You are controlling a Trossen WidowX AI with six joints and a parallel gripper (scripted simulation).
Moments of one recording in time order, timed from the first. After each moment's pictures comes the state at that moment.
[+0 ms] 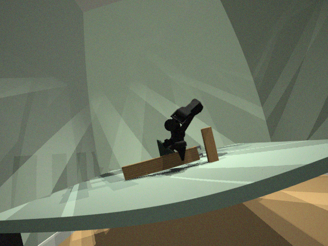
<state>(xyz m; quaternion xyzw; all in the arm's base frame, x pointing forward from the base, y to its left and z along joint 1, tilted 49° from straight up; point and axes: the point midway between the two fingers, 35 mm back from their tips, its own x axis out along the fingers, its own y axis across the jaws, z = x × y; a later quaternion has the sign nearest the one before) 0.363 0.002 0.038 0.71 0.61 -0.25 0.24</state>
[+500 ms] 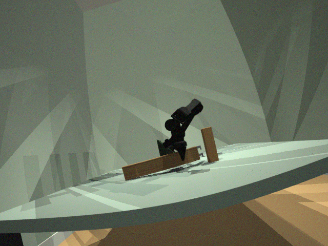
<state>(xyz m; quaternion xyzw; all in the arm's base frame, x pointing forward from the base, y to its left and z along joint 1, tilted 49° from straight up) 0.363 0.003 0.039 0.71 0.61 -0.25 0.24</state>
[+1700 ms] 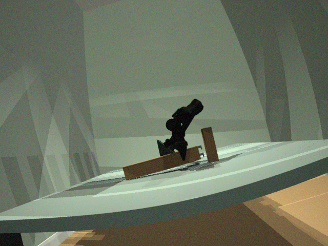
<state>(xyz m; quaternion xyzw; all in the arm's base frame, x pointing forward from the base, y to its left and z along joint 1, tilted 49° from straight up) 0.363 0.005 0.042 0.71 0.61 -0.25 0.24</state>
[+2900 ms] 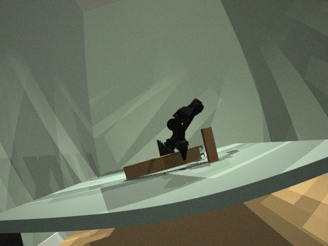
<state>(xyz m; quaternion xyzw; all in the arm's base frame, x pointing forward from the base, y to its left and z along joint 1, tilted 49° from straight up) 0.364 0.008 0.045 0.71 0.60 -0.25 0.25</state>
